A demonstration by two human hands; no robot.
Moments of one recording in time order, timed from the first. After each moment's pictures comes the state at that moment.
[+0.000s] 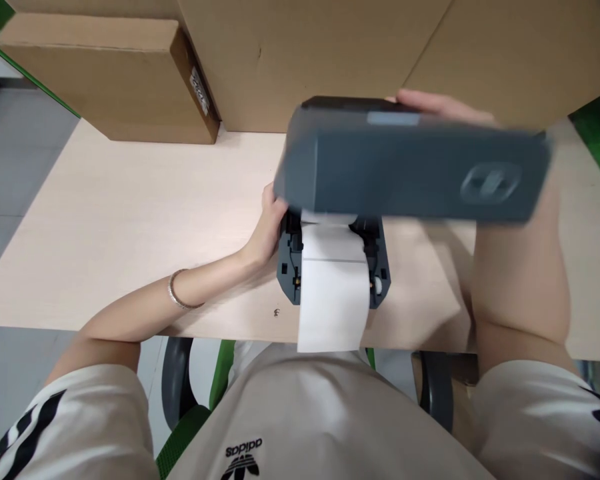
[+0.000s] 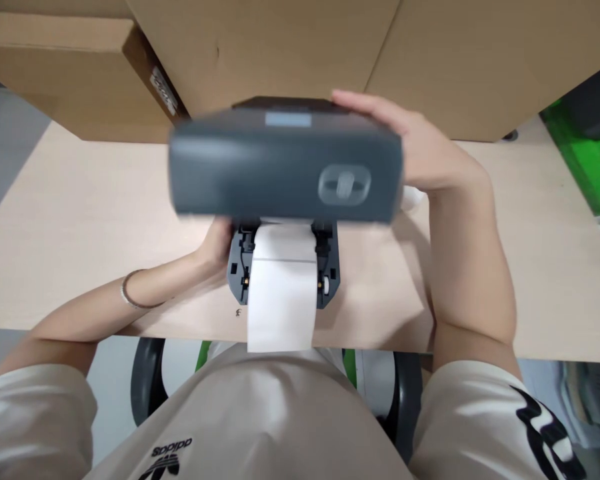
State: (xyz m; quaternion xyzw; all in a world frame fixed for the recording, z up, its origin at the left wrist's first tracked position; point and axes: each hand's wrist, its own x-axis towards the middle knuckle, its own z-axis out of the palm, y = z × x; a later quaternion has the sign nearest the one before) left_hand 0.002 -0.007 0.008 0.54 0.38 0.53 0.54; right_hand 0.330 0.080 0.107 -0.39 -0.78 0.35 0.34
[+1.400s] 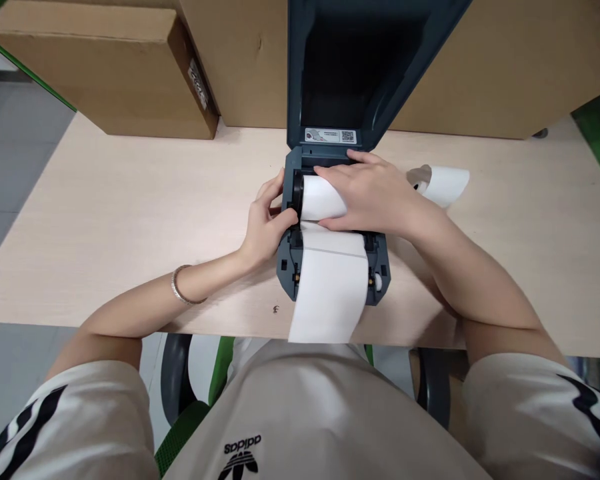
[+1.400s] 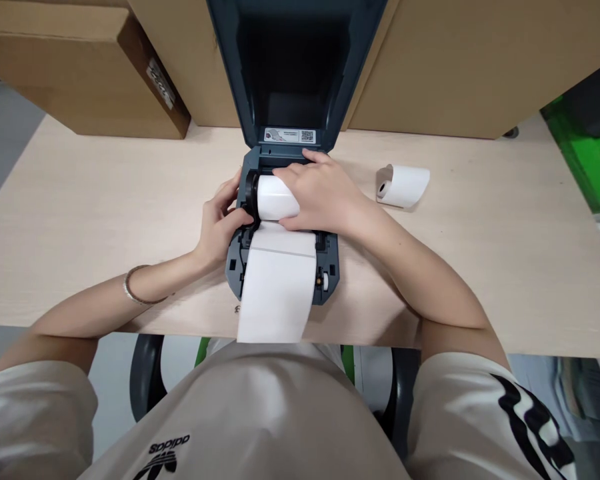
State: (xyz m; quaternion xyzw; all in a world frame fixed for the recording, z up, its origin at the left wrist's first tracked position) left_hand -0.025 0.008 -0.003 0.60 0.44 0.50 0.44; right_hand 0.238 0.044 0.071 -0.37 -0.92 0.04 0.12
